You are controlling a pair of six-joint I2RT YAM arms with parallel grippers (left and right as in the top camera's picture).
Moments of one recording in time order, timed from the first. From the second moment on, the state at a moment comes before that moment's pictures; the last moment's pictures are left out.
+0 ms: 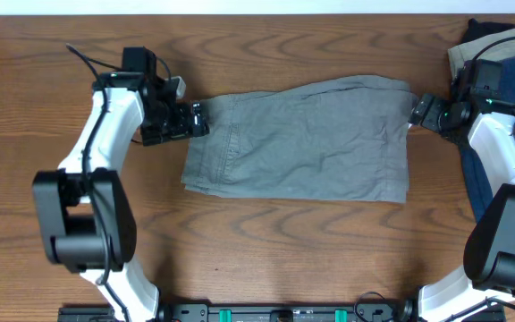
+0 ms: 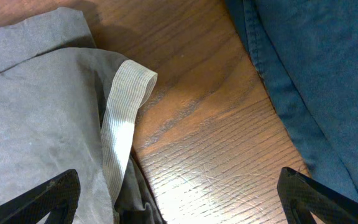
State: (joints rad) left arm 0.00 1.93 1.44 -0.95 0.36 -0.06; right arm -0.21 1.79 1.24 -0.58 0.02 0.28
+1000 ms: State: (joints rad) left arm 0.04 2.11 1.38 -0.89 0.78 0.06; right arm -0.21 1.79 1.24 -0.58 0.02 0.28
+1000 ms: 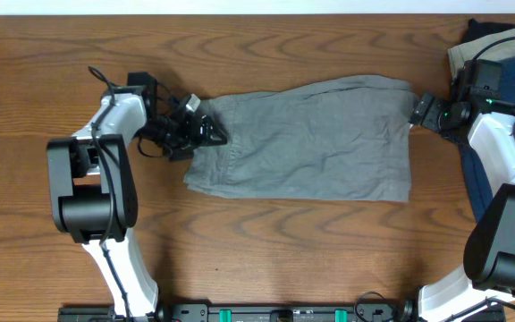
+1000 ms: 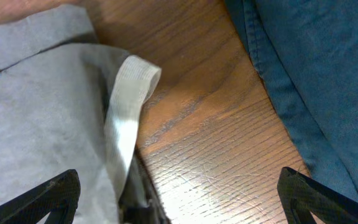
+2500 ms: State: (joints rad) left arm 0.10 1.67 1.76 -1.49 0.27 -0.09; right arm -0.21 1.79 1.24 -0.58 0.02 0.28
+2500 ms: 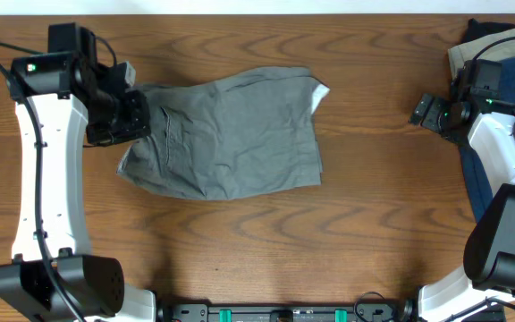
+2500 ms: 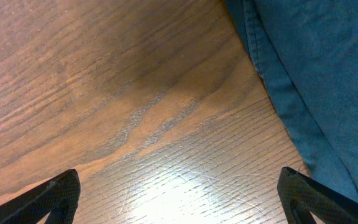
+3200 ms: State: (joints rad) left arm -0.27 1.78 1.81 -1.25 0.23 -0.15; right arm -0.21 1.79 1.24 -0.58 0.02 0.28
